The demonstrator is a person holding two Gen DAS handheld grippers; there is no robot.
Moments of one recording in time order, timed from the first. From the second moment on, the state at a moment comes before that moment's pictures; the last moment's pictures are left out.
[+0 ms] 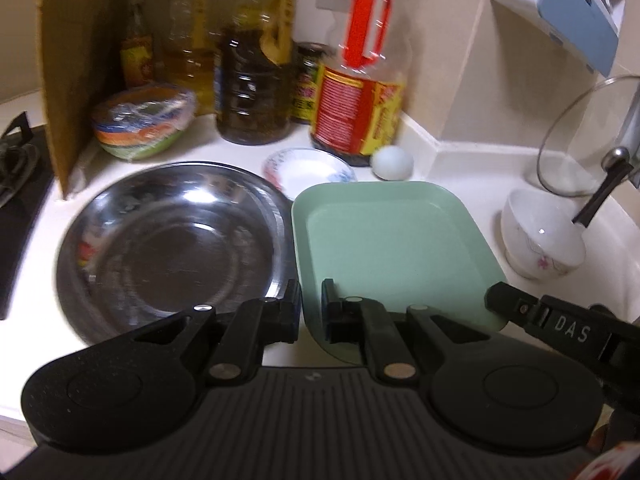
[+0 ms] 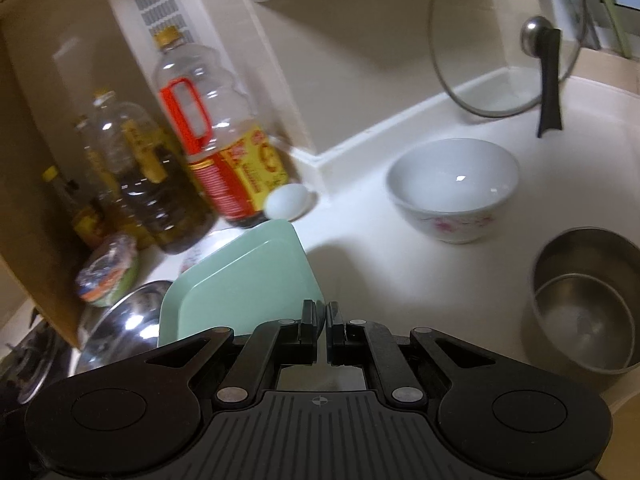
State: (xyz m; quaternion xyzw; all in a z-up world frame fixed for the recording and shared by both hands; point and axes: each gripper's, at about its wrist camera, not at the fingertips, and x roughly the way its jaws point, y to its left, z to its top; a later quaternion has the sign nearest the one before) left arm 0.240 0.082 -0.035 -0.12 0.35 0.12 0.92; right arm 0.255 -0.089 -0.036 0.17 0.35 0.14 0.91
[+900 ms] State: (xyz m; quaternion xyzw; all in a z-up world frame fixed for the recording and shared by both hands) left arm 0.219 0.197 -0.050 -0.15 0.37 0.23 0.89; right arm 0.272 0.039 -0.052 0.11 0.39 0.26 0.87
